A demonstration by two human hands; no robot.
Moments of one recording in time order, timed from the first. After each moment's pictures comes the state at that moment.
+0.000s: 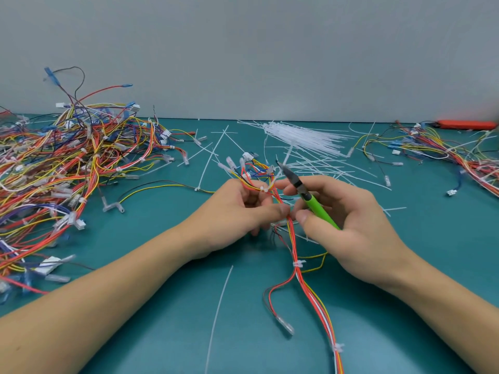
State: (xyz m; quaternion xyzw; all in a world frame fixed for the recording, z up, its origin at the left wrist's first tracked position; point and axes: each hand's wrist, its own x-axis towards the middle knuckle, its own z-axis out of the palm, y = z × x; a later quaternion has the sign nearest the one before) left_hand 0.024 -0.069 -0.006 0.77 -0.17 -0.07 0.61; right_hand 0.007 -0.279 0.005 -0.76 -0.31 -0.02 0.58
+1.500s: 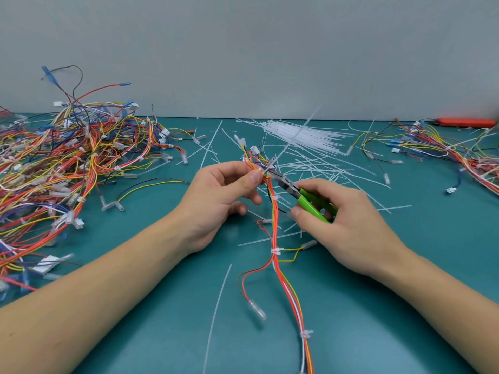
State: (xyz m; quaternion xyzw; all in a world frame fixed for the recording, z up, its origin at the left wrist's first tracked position) left_hand 0.030 -0.058 -0.007 0.64 -0.07 -0.01 0.77; right_hand 0.020 -0.287 -0.006 -0.86 -0.24 -0.07 0.44
